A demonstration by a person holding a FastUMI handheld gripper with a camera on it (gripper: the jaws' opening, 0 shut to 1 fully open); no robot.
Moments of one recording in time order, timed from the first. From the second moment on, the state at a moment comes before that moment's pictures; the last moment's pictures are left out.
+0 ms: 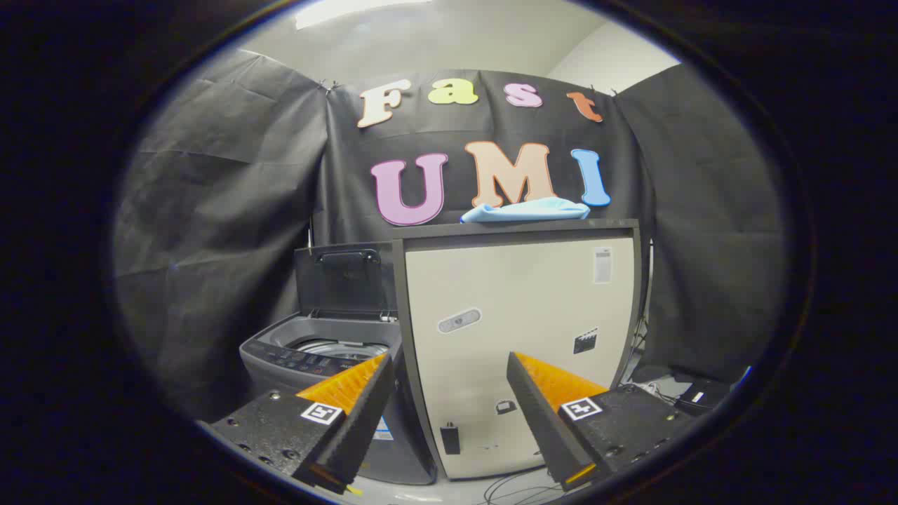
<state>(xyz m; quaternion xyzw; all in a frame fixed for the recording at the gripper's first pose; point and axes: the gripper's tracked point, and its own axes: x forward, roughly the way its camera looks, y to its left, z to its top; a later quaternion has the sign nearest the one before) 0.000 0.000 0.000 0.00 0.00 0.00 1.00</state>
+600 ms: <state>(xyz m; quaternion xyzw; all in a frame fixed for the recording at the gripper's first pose) 0.008 0.004 0.006 -0.01 0.00 0.00 1.00</state>
